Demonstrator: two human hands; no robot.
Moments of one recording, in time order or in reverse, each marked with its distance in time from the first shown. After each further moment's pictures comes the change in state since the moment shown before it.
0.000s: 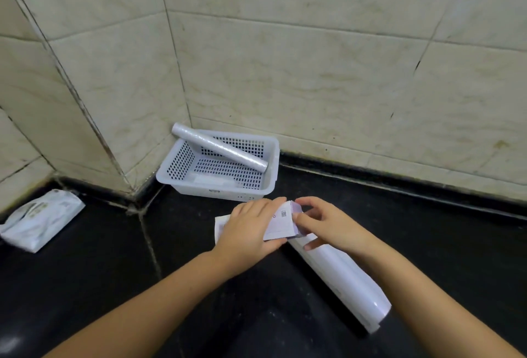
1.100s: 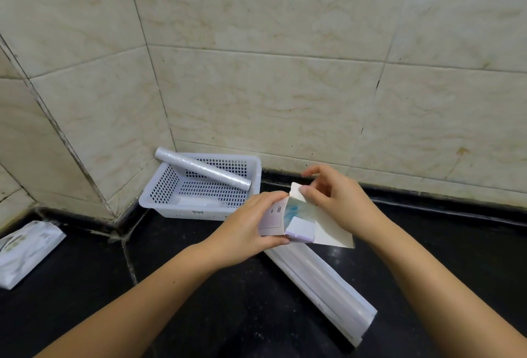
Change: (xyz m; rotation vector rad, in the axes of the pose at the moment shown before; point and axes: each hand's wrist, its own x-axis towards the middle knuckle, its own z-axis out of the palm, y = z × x) left_hand 0.035 0.031 -0.033 -0.308 -0.097 0.086; right_hand -0.024 -0.038 -0.062 -0.370 0.393 -0.344
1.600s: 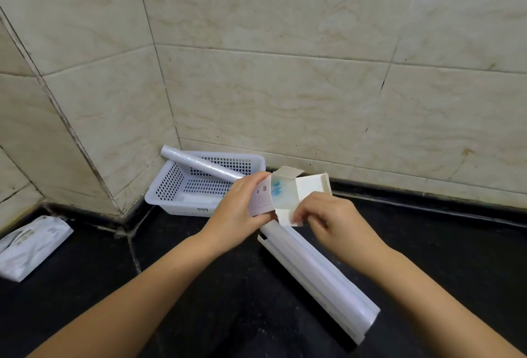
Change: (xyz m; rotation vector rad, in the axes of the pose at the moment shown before) left_hand 0.002 -0.007 -0.013 -0.014 0.249 -0.055; right_hand -0.035 -0.013 0.018 -0.112 0.007 -0.330
